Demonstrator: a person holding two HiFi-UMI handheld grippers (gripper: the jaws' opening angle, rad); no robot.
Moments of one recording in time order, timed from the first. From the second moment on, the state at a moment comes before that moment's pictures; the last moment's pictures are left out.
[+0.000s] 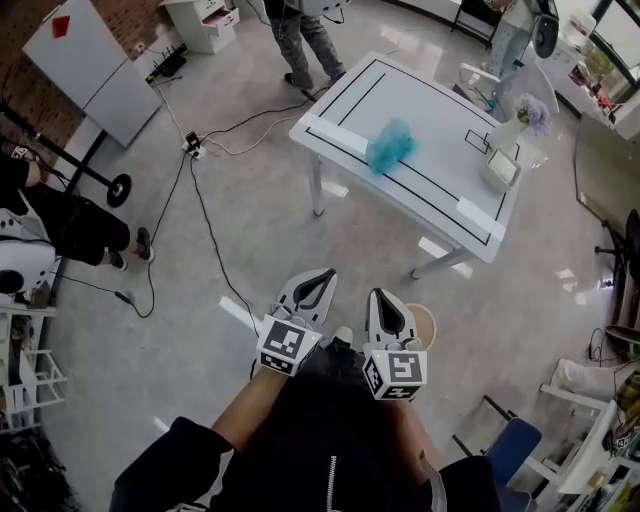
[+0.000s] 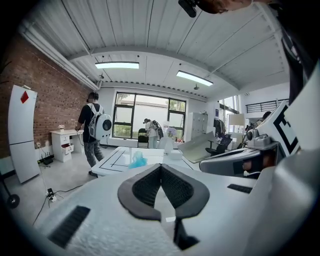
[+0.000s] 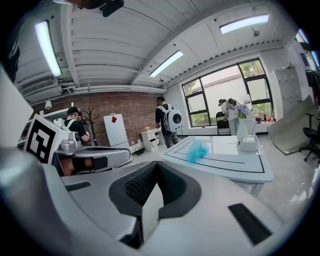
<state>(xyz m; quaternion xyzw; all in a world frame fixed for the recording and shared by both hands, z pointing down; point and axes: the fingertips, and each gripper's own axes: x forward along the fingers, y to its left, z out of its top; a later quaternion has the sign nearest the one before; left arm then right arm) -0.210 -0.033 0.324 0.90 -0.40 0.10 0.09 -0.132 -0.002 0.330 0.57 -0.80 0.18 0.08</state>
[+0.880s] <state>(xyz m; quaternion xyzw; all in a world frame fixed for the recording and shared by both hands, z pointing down) -0.154 -0.185 0.337 0.92 -0.38 0.10 0.09 -0.074 -0.149 0.342 0.59 -0.78 0.18 0.08</state>
